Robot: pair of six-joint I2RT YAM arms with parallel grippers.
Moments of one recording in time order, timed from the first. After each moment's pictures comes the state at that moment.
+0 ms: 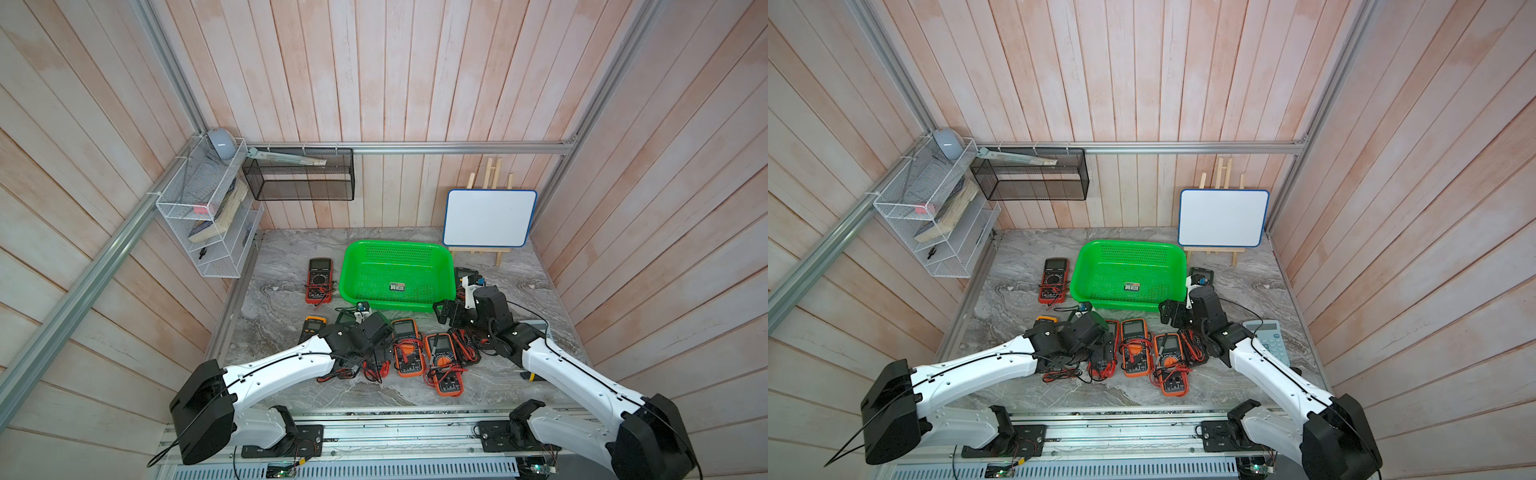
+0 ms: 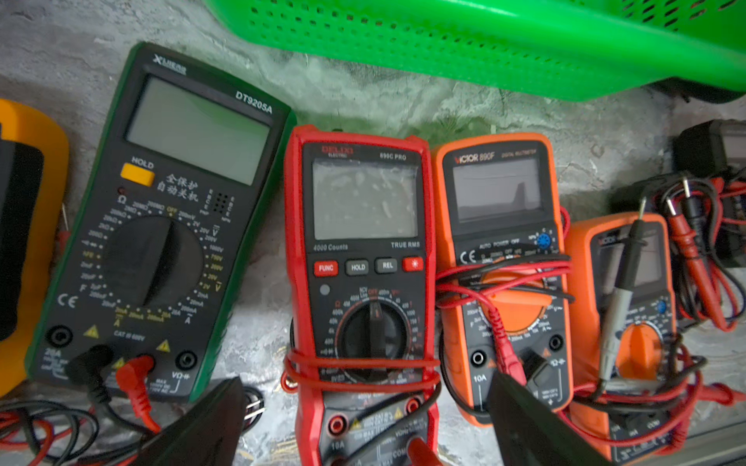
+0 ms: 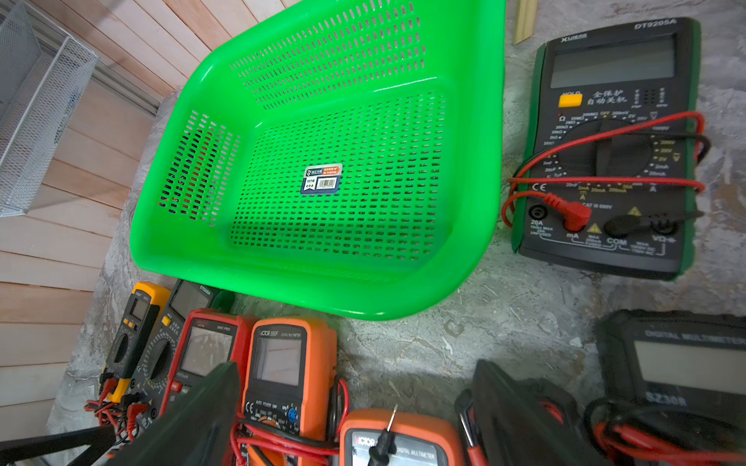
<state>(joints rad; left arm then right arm) -0.97 1.33 0.90 -0.68 -0.23 -0.89 0.51 1.10 0.64 -0.18 -0.04 0.60</state>
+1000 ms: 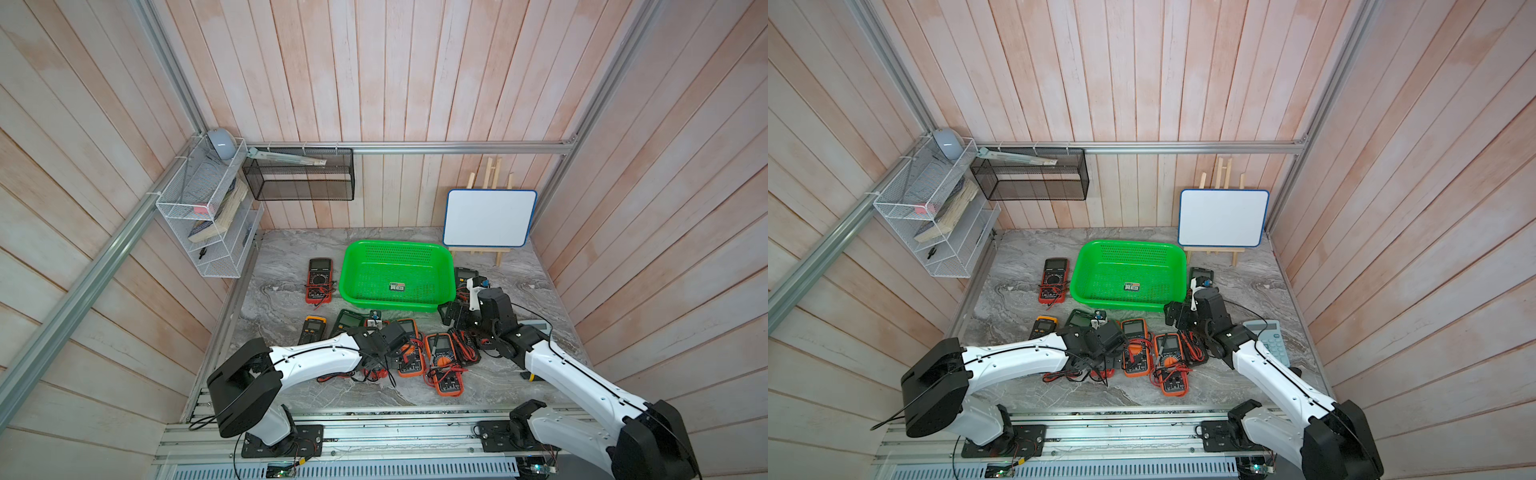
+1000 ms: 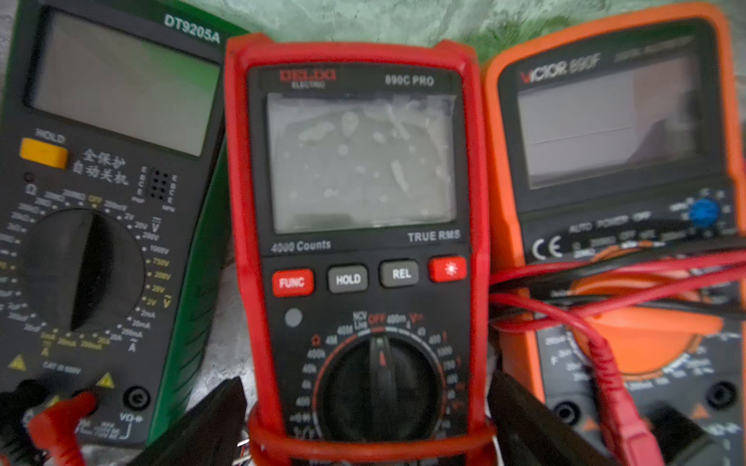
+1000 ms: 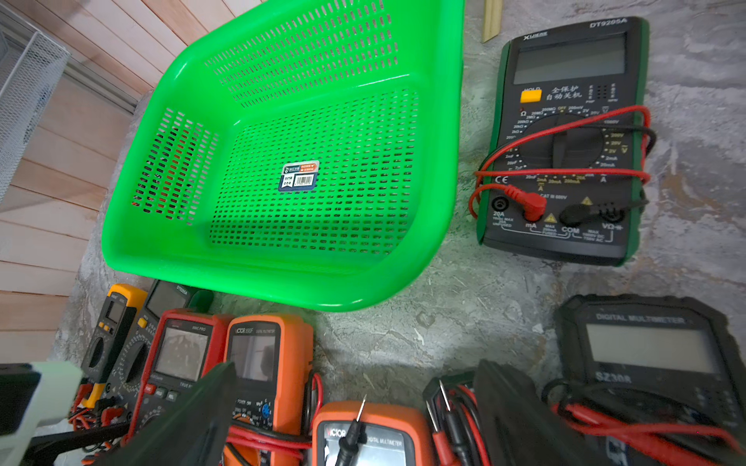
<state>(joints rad) -1.01 1.56 0.93 -0.66 -0.29 -0.86 0.47 1.07 0.62 -0.21 -0.04 0.58</state>
